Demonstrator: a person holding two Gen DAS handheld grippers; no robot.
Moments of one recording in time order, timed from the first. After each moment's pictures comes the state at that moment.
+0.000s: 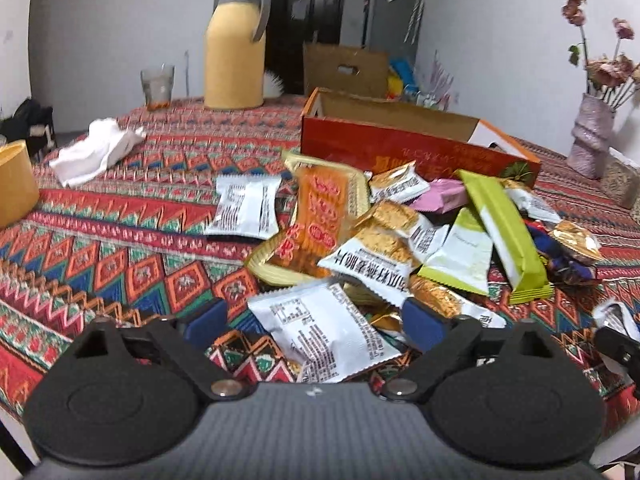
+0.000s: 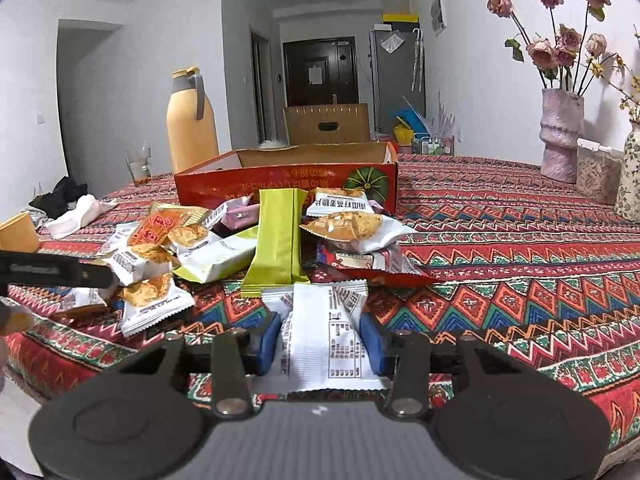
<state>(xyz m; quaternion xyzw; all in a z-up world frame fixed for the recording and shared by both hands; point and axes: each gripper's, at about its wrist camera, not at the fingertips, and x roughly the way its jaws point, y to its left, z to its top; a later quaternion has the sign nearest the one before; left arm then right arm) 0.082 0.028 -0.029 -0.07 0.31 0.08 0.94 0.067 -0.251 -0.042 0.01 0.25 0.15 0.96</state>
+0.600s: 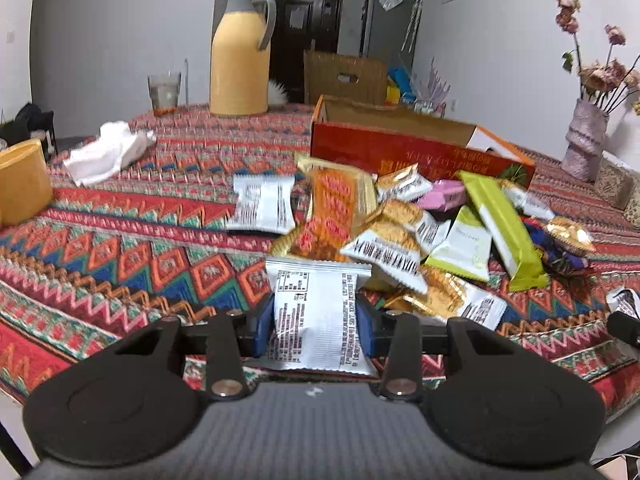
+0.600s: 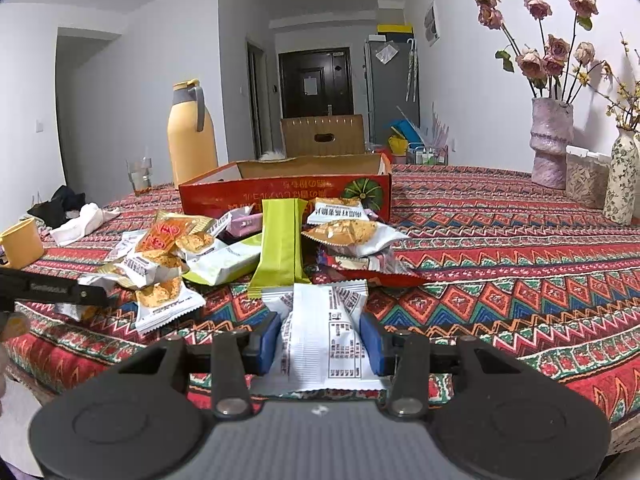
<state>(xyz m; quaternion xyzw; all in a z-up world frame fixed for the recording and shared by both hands) 0.049 0.038 -0.021 -0.06 0.29 0.07 0.95 0.044 -0.254 -0.035 0.01 0.23 0.14 0.96</state>
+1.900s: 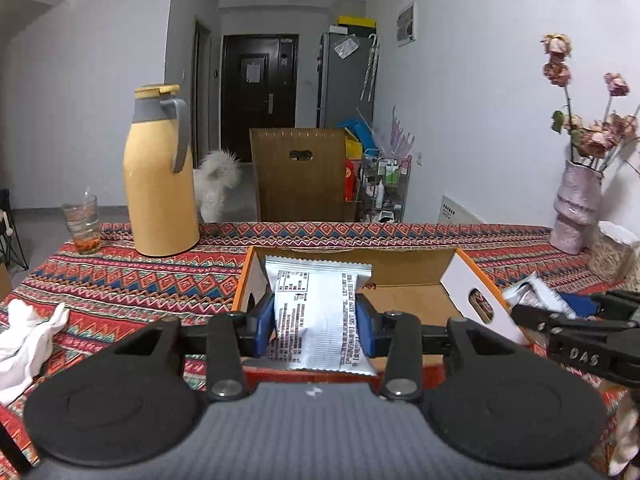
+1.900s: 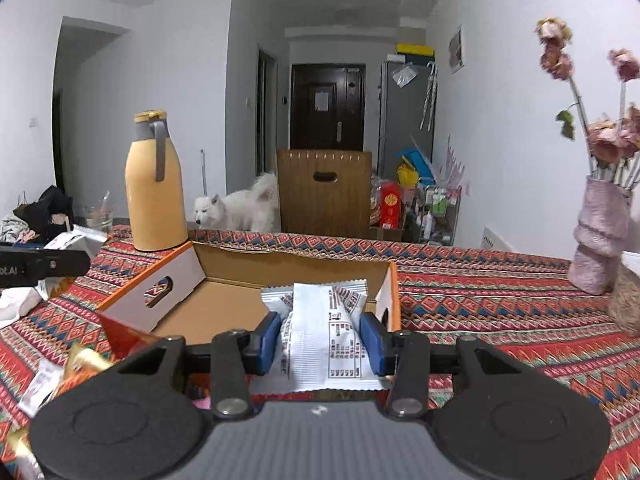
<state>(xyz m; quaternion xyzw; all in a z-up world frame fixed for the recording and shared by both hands) 0.264 0.012 0.086 -0.03 0.22 0.02 0.97 0.290 -0.221 0.057 -0.03 0.21 0.15 0.96</state>
